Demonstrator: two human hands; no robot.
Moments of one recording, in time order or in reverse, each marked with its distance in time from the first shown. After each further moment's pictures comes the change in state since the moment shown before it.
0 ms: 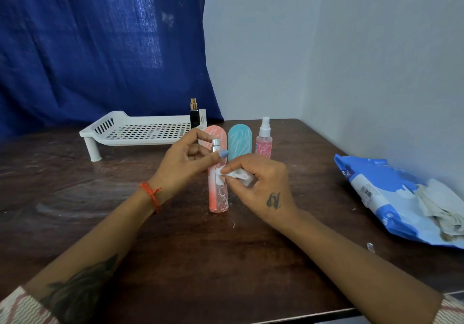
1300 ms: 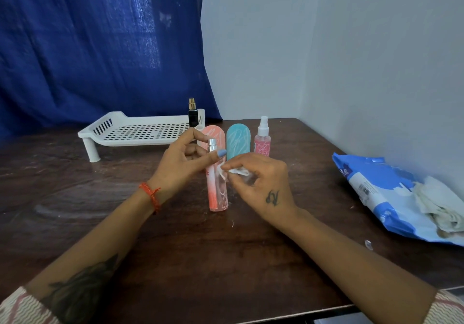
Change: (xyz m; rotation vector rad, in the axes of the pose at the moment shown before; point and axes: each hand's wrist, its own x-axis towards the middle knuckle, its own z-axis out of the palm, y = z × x) left_hand 0.000 -0.001 0.001 0.010 0.038 -0.018; right_hand 0.000 0.002 -0.001 -0.050 0.053 -0.037
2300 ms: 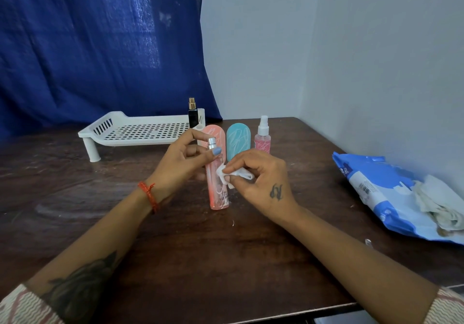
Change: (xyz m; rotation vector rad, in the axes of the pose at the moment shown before) left_hand -0.003 0.005 -0.001 -0.129 -0.052 -0.101; right_hand 0.001 0.003 0.000 0.140 -0.051 0.122
